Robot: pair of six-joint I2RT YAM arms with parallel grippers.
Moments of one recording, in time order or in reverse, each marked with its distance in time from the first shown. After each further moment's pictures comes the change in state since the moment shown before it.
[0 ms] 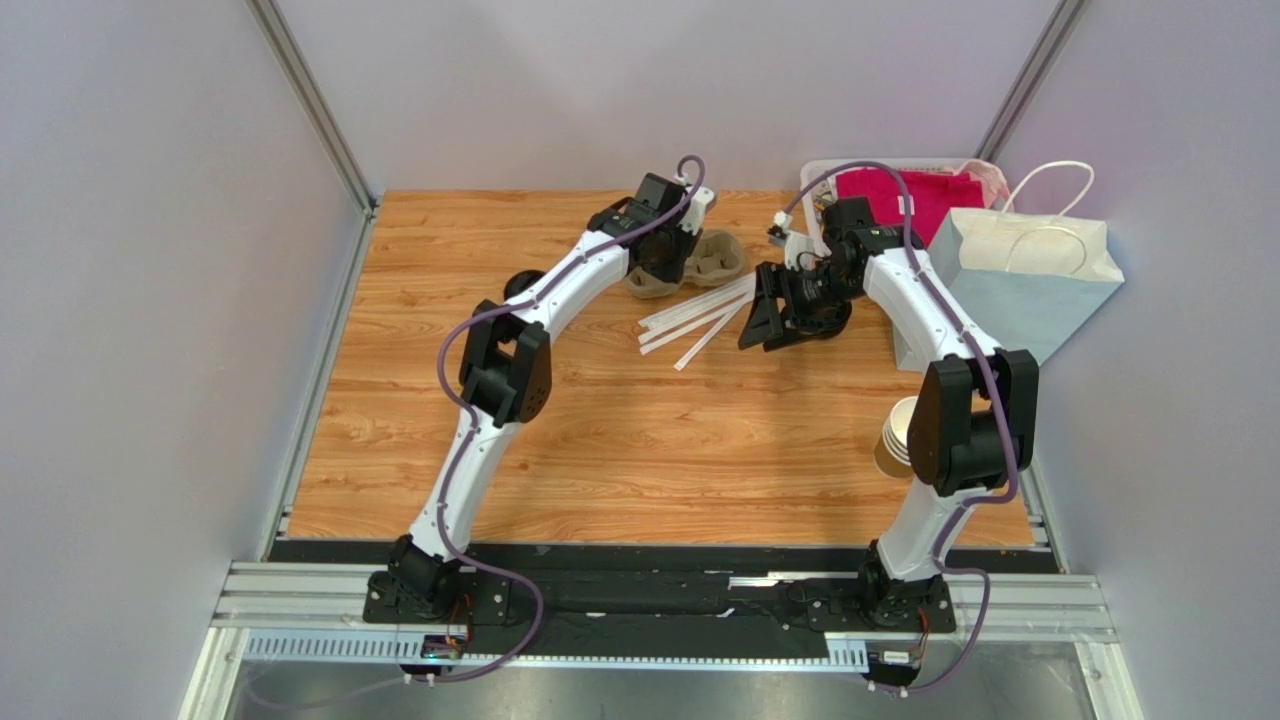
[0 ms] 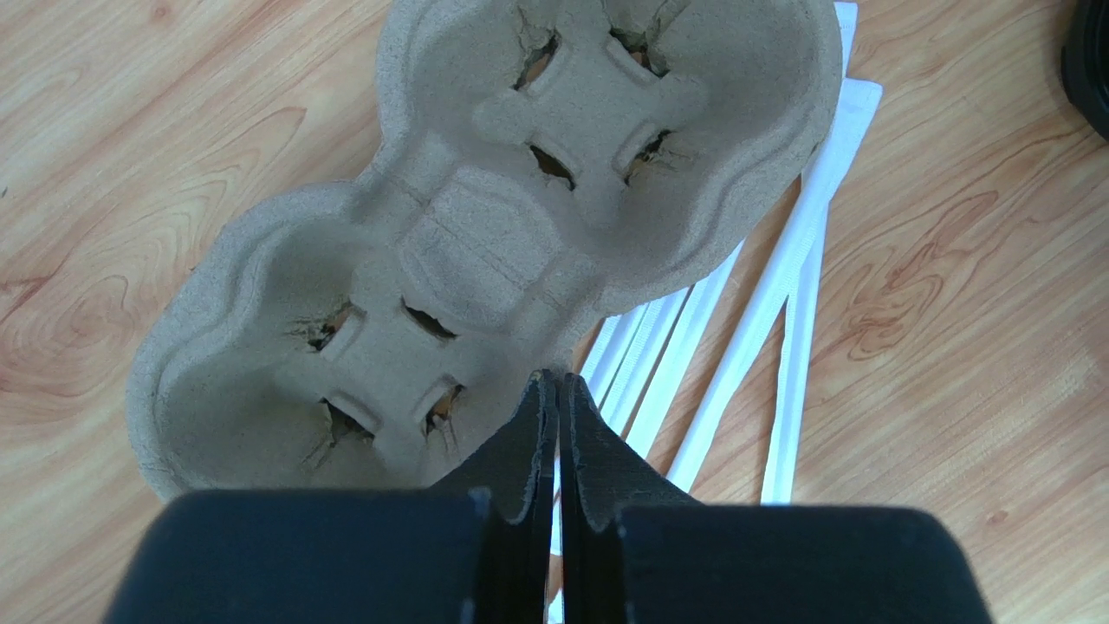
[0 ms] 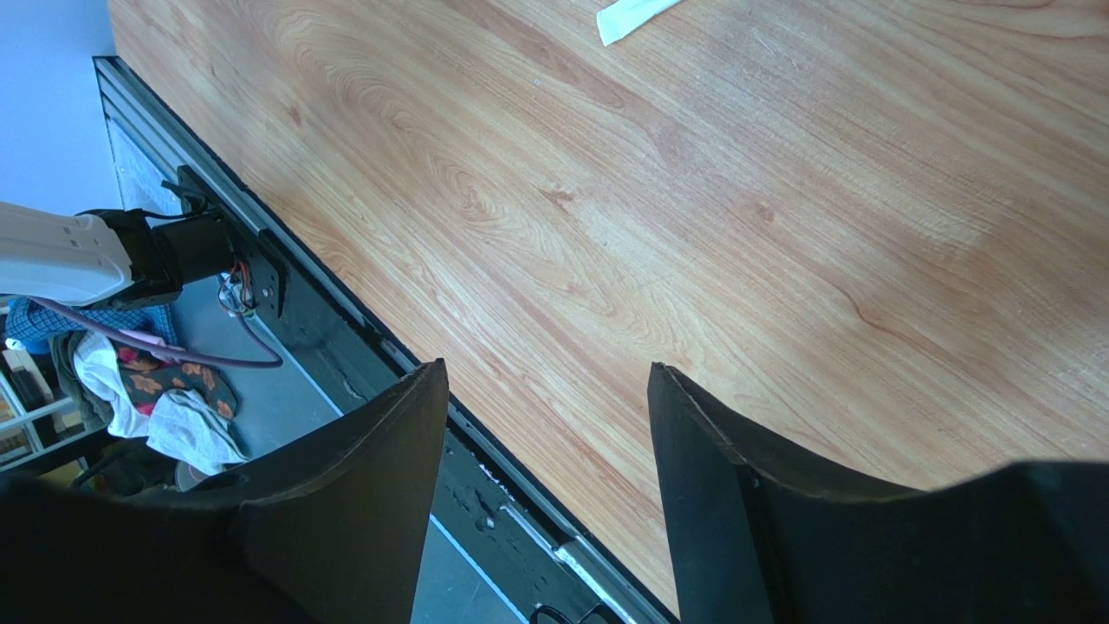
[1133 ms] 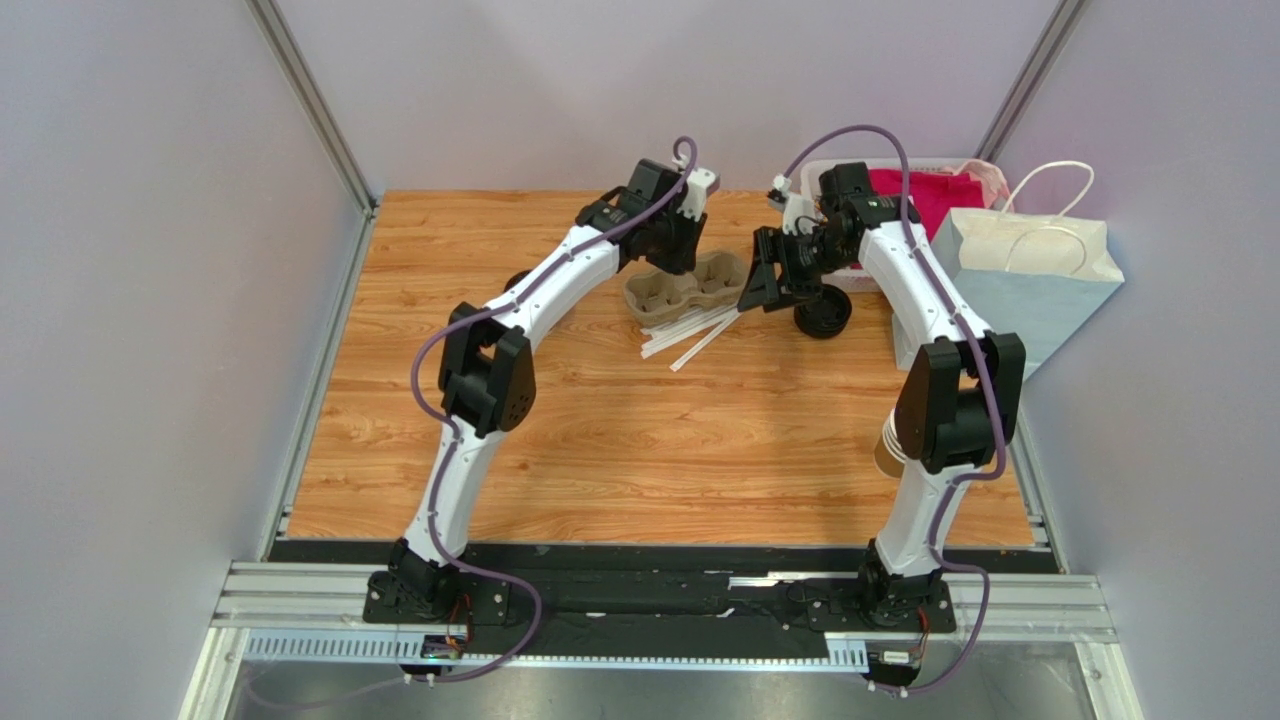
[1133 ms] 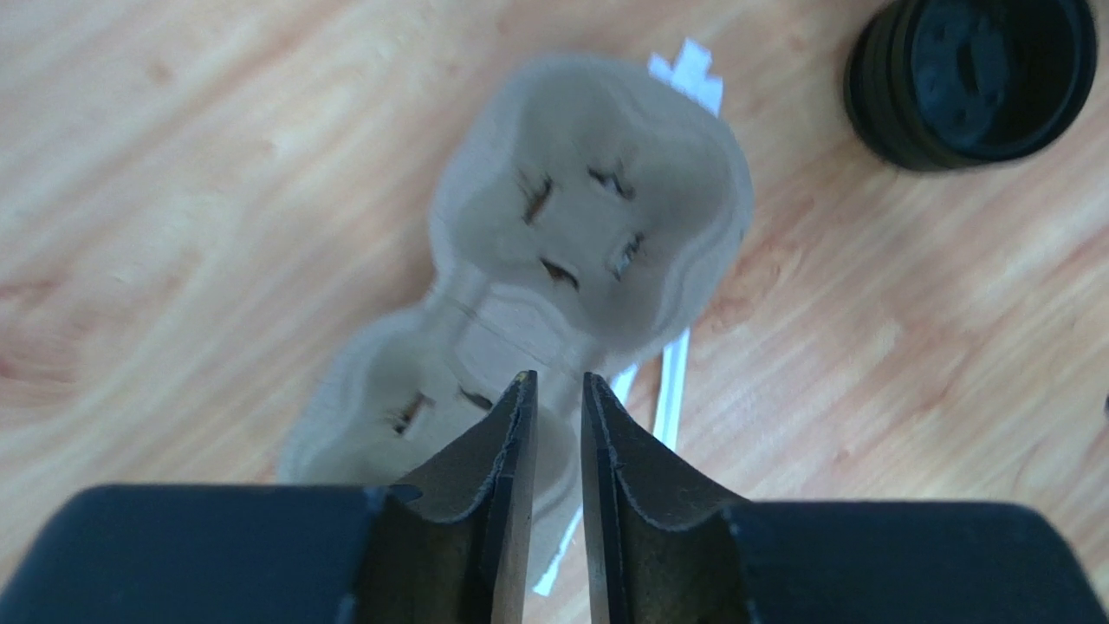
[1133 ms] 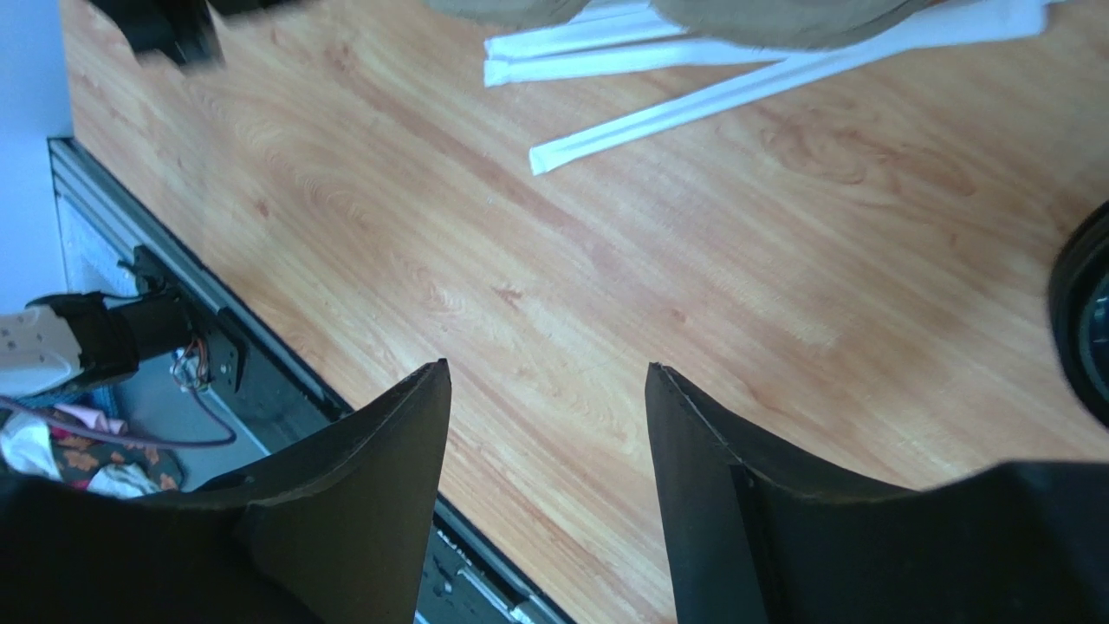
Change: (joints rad) left arm -0.015 -0.164 -0.109 0.050 0.056 -0.052; right arm 0.000 0.105 0.210 0.004 0.071 0.008
